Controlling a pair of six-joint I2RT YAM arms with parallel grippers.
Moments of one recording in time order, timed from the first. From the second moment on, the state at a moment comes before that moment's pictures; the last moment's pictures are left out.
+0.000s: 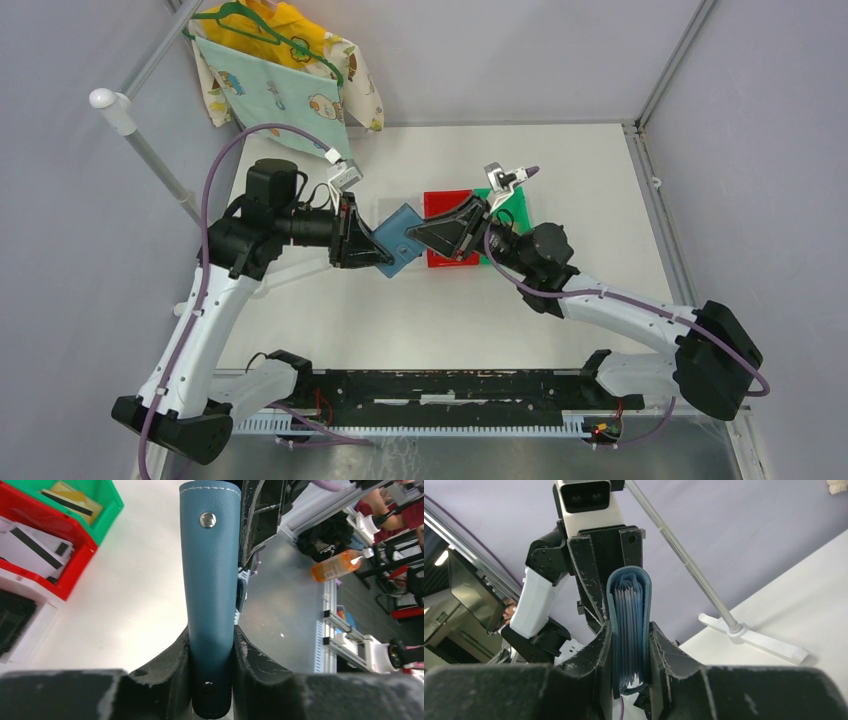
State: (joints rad) left arm -0.34 1.04 1.30 -0.88 1.02 -0.02; right arm 0.85 1.23 0.74 0.91 -0.36 0.93
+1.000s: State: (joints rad) left arm -0.34 1.03 1.26 -0.82 0.51 -0.09; right arm 1.13 1.28 1.08 0.11 0.39 0.63
